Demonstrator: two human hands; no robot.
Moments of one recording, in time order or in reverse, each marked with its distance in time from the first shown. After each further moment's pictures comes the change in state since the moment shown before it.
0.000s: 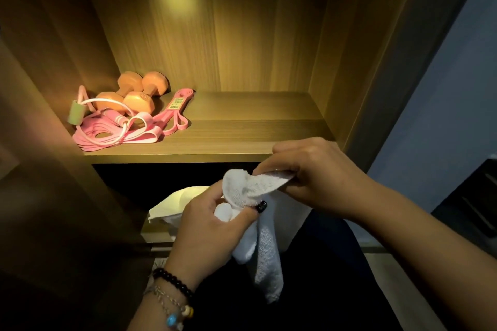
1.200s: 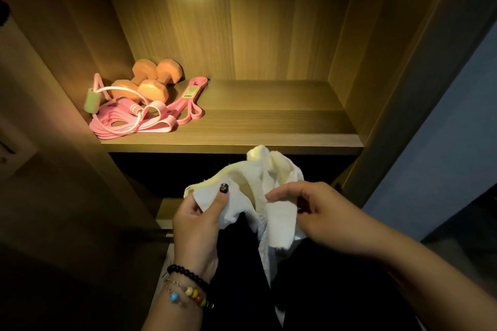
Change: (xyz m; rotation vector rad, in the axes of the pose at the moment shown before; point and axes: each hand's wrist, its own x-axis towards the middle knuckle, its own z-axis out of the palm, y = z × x) left_hand 0.007 -0.049 0.003 -0.654 0.341 -0.487; right_hand -0.030 0.004 0.057 0.621 -0.336 0.621
